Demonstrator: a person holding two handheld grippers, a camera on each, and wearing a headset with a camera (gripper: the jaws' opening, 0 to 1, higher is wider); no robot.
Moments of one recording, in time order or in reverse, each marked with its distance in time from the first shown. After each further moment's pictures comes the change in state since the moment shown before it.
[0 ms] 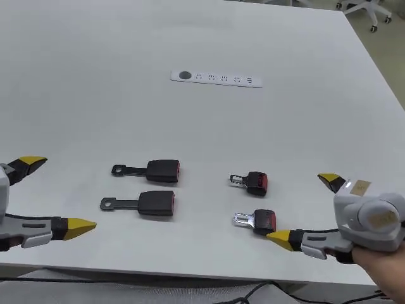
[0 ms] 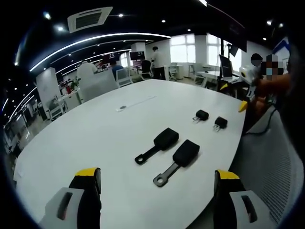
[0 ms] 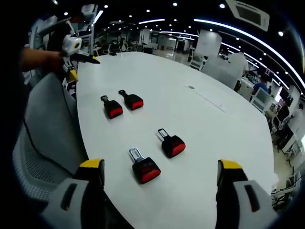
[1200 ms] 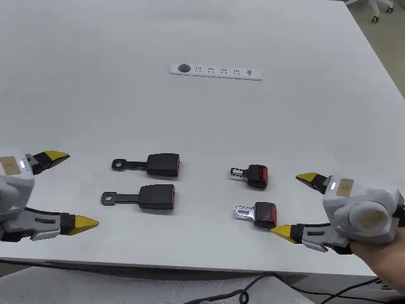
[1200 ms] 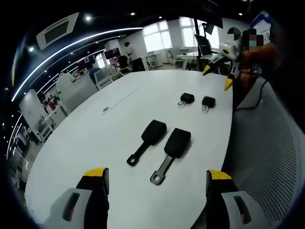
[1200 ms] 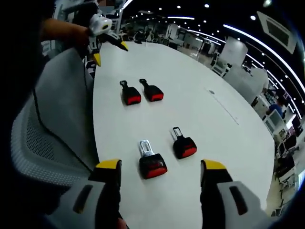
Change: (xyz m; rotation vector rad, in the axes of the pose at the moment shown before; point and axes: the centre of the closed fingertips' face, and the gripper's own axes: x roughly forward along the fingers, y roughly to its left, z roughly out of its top) left arm 0.020 -0.021 -0.006 0.254 0.113 -0.118; right arm 0.006 0.021 -0.005 -0.241 0.054 0.122
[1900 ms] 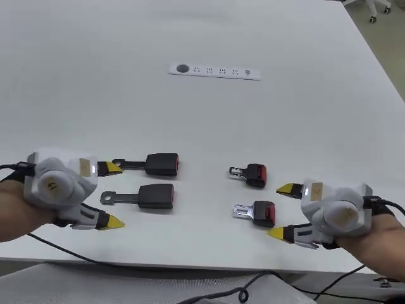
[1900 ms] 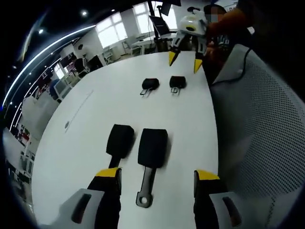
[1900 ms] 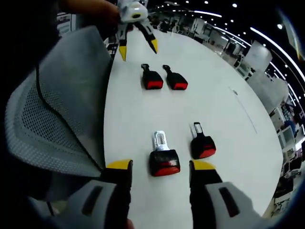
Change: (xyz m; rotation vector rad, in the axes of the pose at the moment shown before) left arm 0.073 -0.040 0.004 0.273 0.128 -0.253; right arm 0.031 0.021 -0.017 -0.155 0.091 0.156
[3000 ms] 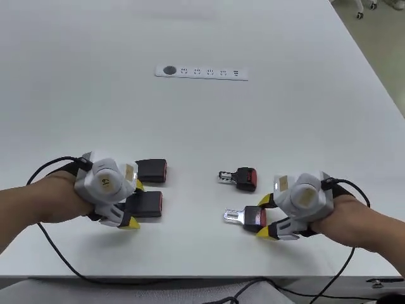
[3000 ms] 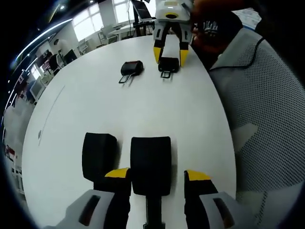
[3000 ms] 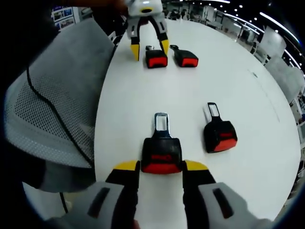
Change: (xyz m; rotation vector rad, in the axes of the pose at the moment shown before) left arm 0.066 0.003 0.004 0.091 0.114 -0.189; right arm 0.041 -0.003 -0.034 0.030 0.092 0.201
